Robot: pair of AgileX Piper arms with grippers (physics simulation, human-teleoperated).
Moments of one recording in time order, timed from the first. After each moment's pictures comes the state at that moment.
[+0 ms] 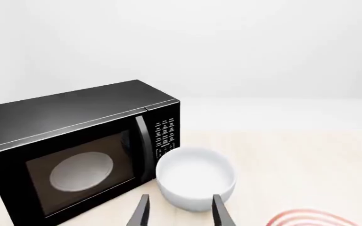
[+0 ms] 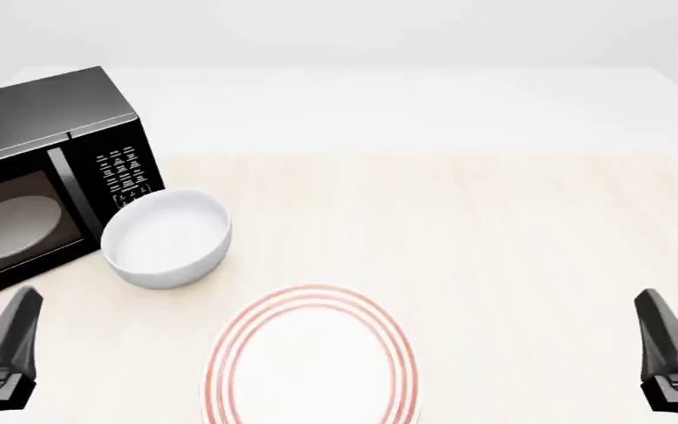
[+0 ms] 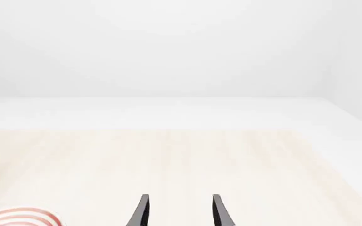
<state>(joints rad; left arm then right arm) 0.00 0.01 -0.01 0.00 0.00 0.00 0.00 0.00 0.00 0.00</state>
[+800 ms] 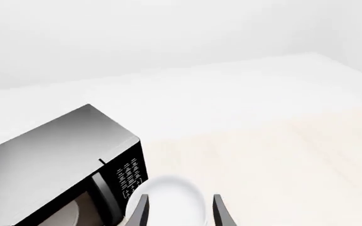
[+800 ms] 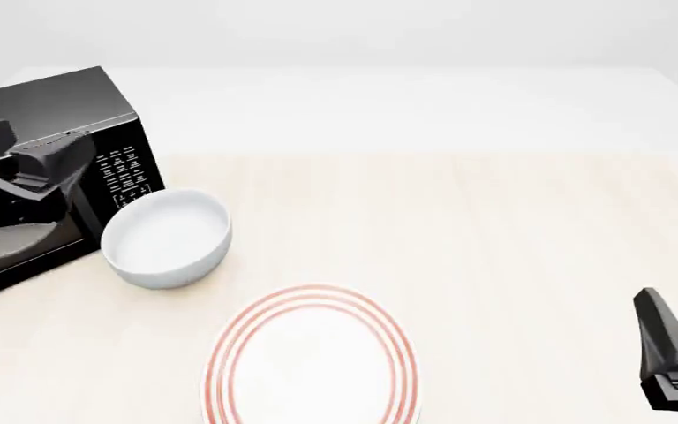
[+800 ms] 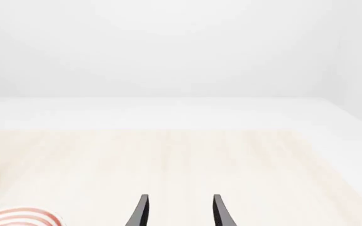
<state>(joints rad) -0.19 0.69 -0.59 0.08 0.05 0.00 0.01 0.00 -0.01 0.00</state>
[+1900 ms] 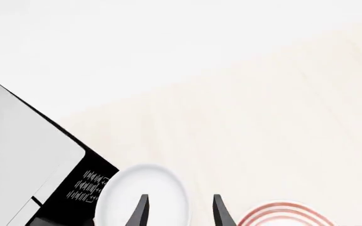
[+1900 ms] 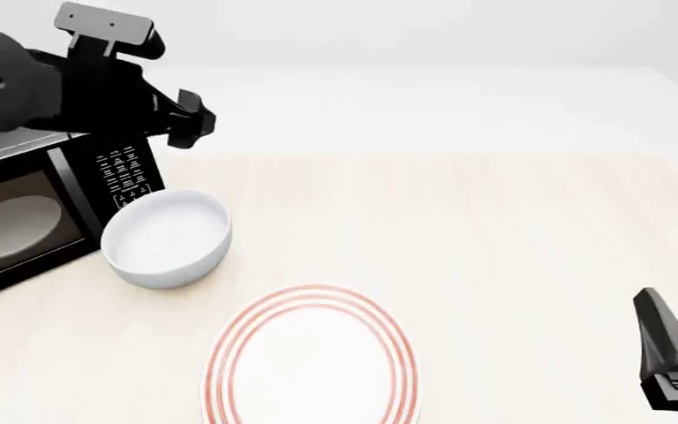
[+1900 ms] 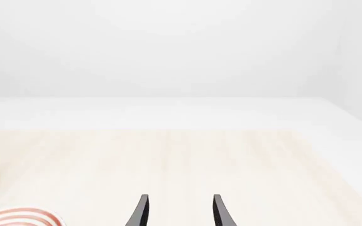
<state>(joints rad) -0.29 1.36 -1.18 0.50 0.08 0.00 0.01 0.00 -0.01 0.00</state>
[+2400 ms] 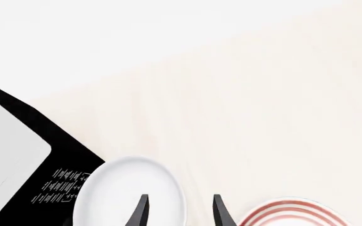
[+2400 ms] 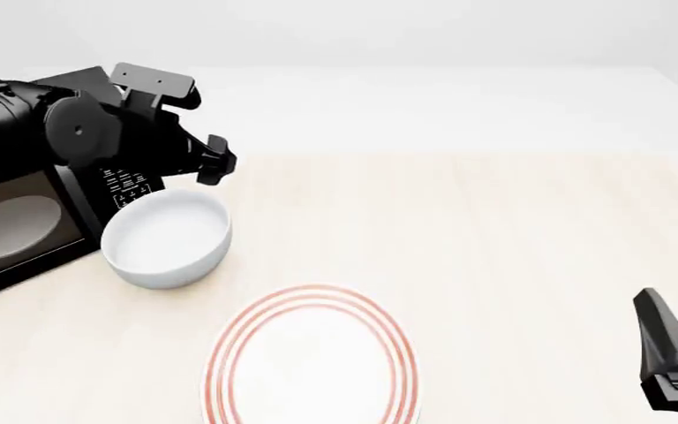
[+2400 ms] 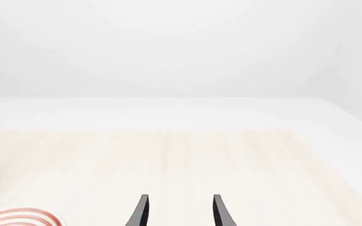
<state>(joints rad) -0.30 1.49 -1.12 0.40 0.06 0.00 0.01 0.00 0.00 0.00</state>
